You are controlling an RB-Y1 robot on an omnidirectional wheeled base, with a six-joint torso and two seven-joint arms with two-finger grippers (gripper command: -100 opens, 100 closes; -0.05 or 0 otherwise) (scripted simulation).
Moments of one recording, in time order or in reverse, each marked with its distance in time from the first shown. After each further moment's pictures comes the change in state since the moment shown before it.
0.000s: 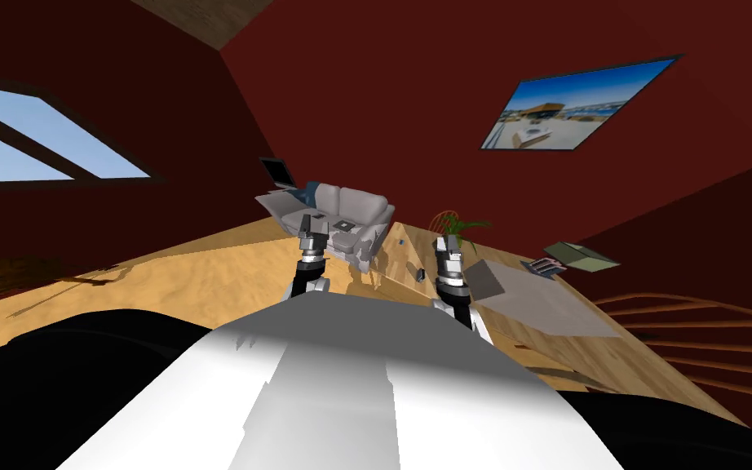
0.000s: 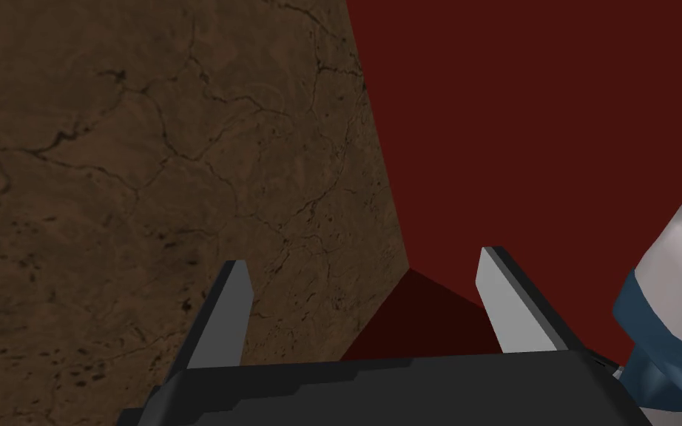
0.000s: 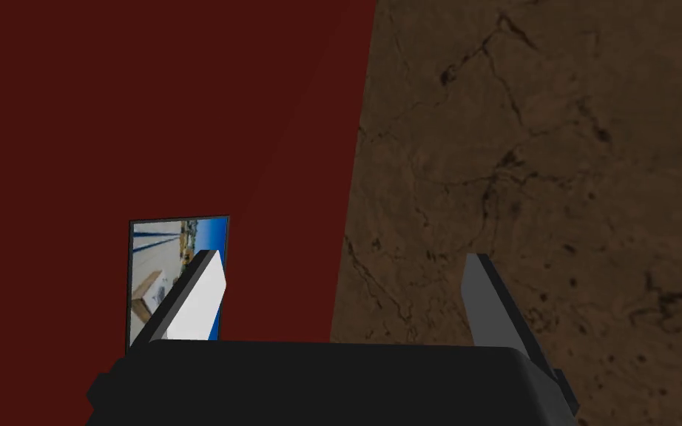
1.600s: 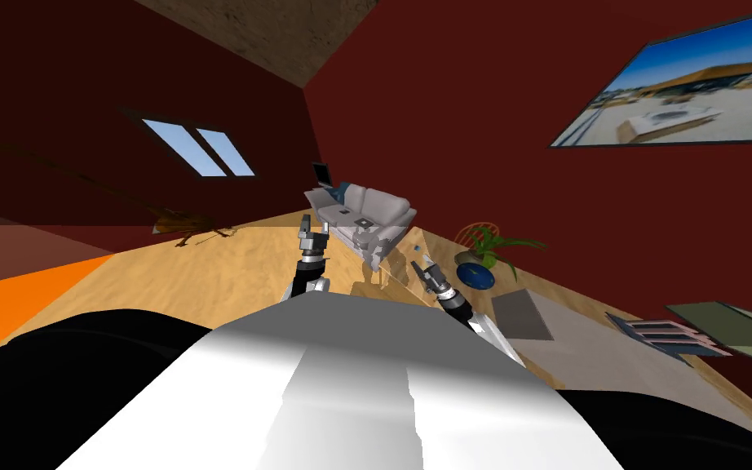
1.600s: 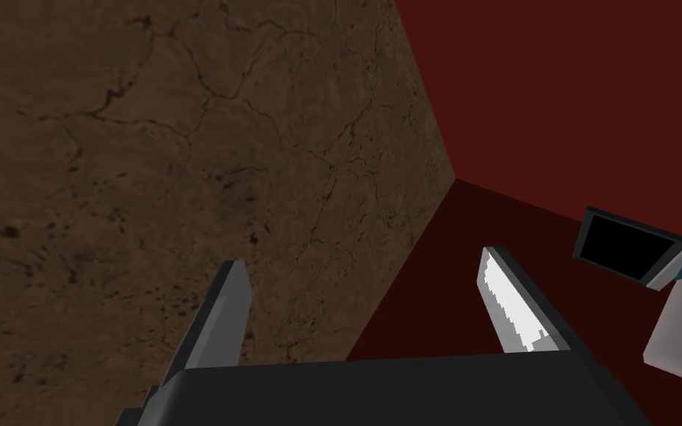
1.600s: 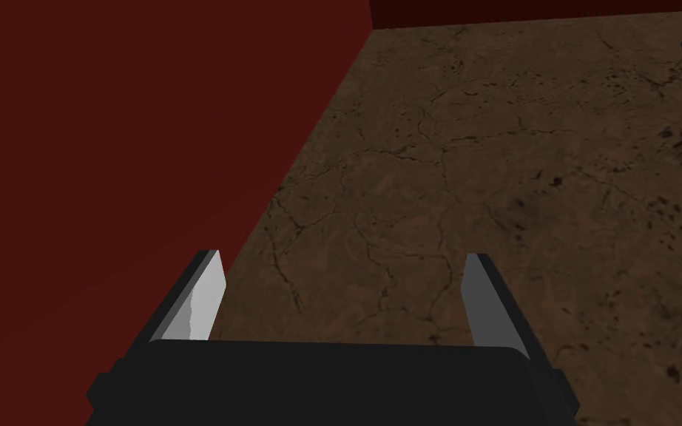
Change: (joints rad) left arm 0.000 0.000 0.000 0.000 0.000 0.000 0.000; right arm 0.070 -0.297 -0.010 0.171 0.418 -0.116 0.274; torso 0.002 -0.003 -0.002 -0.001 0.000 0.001
